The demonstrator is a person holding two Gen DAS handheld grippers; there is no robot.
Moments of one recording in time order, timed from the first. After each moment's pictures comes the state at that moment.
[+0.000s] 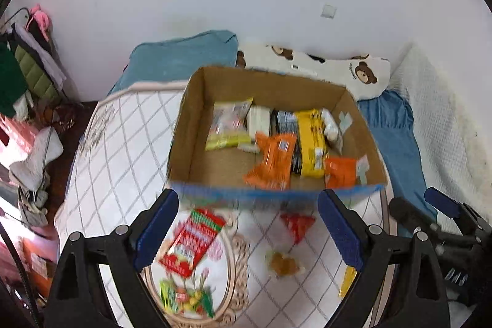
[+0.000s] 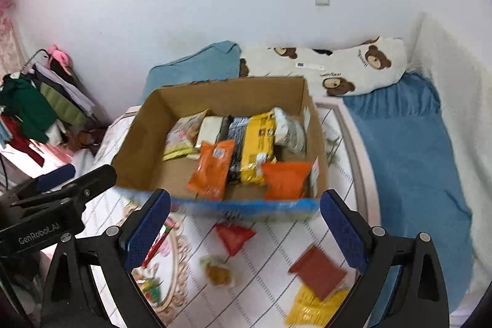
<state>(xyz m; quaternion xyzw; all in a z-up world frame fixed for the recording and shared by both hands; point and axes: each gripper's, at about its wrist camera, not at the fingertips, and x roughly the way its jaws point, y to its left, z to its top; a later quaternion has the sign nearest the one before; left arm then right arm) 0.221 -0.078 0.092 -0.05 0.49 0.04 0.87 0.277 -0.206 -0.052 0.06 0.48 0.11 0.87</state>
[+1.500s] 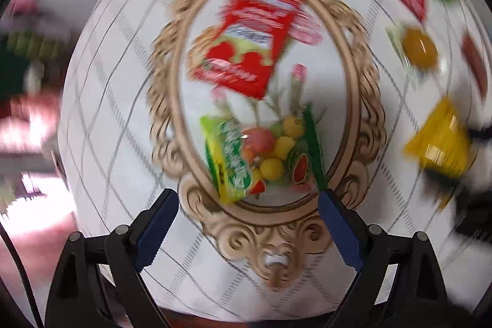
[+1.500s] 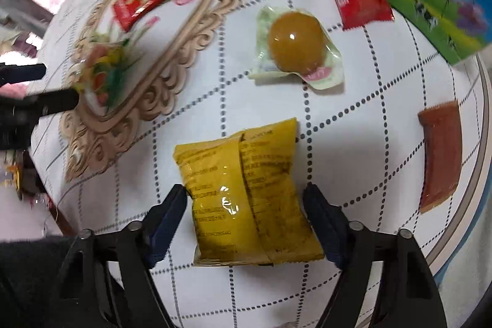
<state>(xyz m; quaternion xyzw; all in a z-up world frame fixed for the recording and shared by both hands) 0.095 -0.040 -0.111 0.11 0.68 0.06 0.72 0.168 -0.131 -0.276 -0.14 0.66 0.23 0.70</state>
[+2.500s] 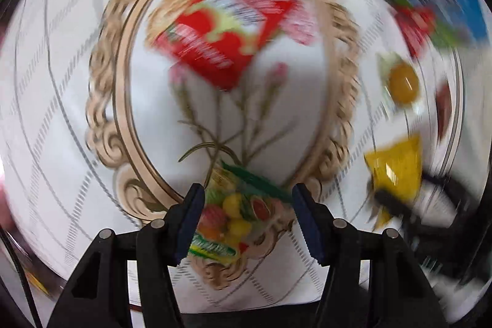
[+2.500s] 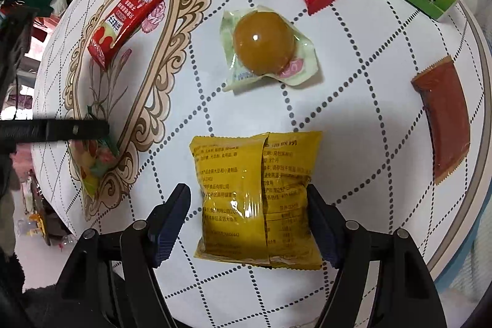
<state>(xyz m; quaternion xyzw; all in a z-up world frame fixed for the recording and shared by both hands) 0.121 -0.033 -0.118 -0.08 0.73 0.00 0.68 0.189 -0.148 -0.271 -0.06 0.68 0.20 0.70</state>
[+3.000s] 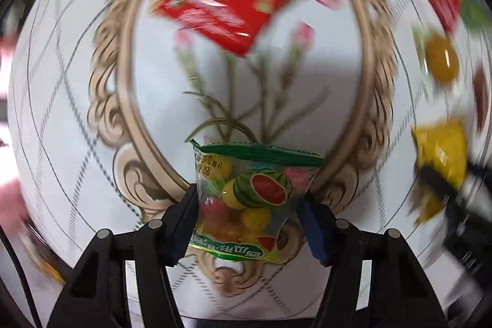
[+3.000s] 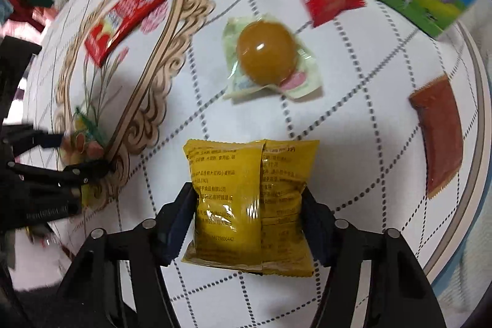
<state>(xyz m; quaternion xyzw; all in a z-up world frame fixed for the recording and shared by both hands) 0.111 -0.054 -0.144 -0.10 0.73 0.09 0.67 0.172 -0.121 -0.275 -0.08 0.65 0.18 0.74</state>
